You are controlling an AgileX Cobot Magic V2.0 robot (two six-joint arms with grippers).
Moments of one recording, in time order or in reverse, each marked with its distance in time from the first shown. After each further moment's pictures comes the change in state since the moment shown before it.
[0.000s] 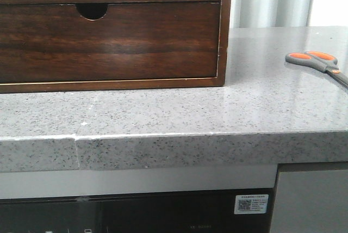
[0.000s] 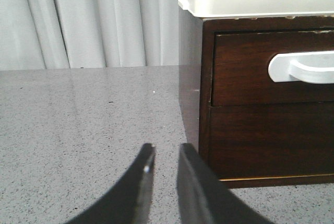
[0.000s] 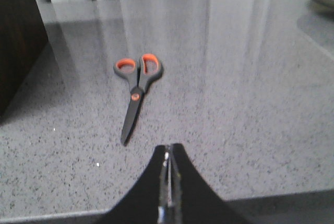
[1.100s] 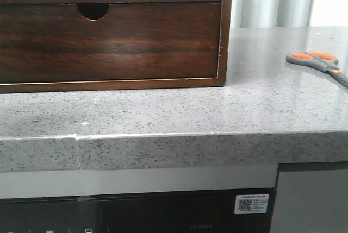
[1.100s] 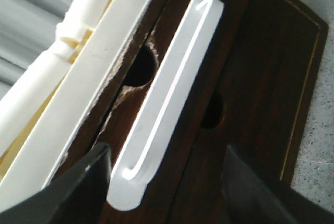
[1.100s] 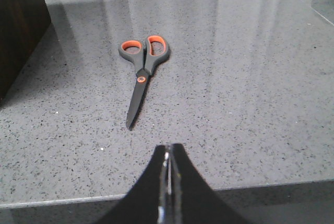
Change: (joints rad) left arm -0.187 0.677 -0.144 0.908 -0.709 0.161; right arm 0.017 0.013 0.051 0.006 -0.045 0.000
